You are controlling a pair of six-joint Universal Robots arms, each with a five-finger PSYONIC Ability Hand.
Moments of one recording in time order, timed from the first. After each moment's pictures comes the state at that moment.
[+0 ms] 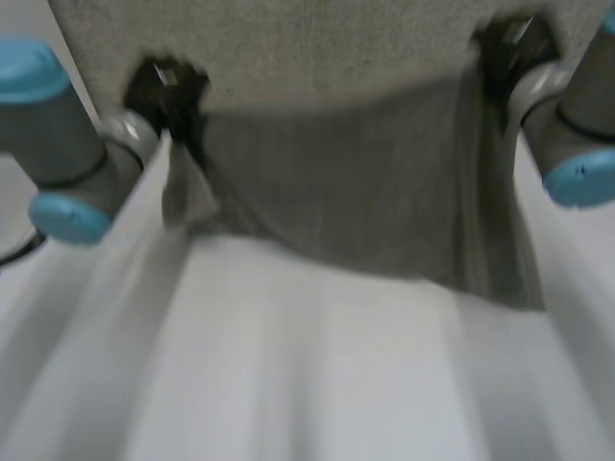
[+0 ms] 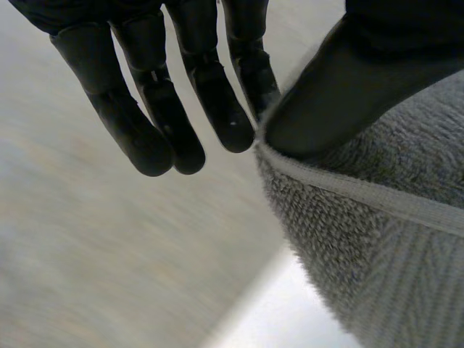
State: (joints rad) left arm 4.39 -2.22 -0.87 3.23 -1.43 3.58; right arm 1.88 -0.85 0.59 0.05 1.58 2.70; left_hand 1.45 1.49 1.55 1.52 1.48; right_hand 1.34 1.30 1.34 1.34 1.15
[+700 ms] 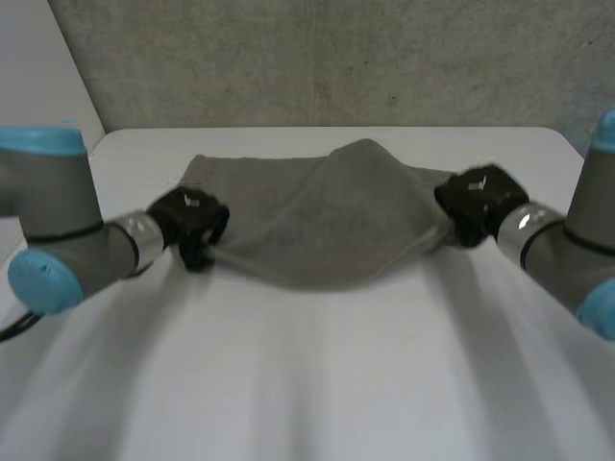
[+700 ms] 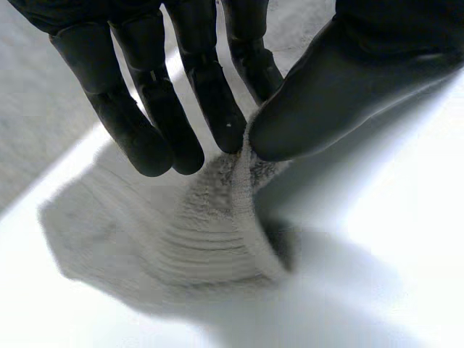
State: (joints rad) left arm 4.45 -2.24 -1.19 2.96 -1.22 3.73; right arm 1.86 -1.11 1.36 0.09 1.39 2.58; left_hand 1.47 1.49 1.55 1.52 1.48; right_hand 1.35 1.33 1.34 1.34 1.16
